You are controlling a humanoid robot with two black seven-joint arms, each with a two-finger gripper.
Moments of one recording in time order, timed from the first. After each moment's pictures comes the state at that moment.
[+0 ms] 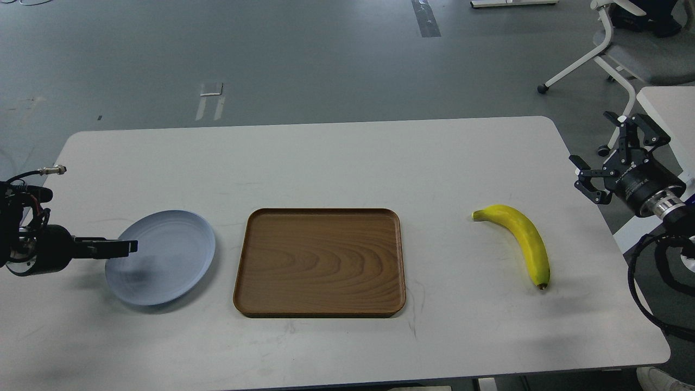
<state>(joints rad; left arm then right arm) -0.75 0.82 -0.20 -0.78 1.59 -0.35 -0.49 0.72 -0.76 0.14 0.75 0.27 0.49 0.49</state>
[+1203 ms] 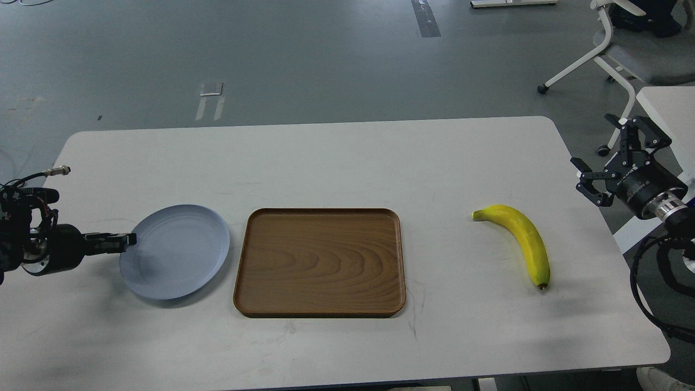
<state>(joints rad) -0.74 0.81 -0.20 -0.77 1.54 -0.31 -0.49 0.72 -0.76 0.13 0.75 0.27 0.49 0.49</state>
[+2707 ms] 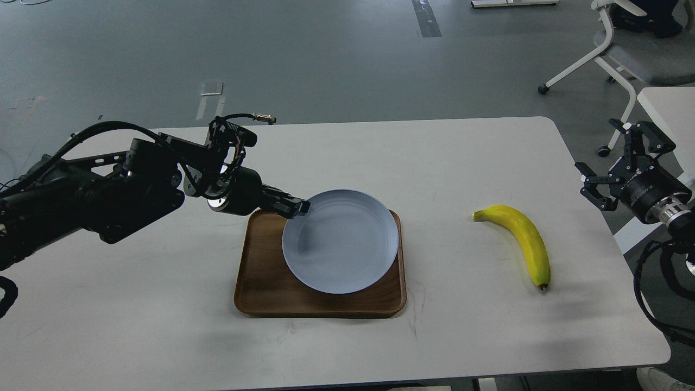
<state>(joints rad) -1.12 0.31 -0.04 -0.82 1.54 -0.49 -0.49 0.70 -0.76 0.13 0.74 0.27 0.49 0.49</state>
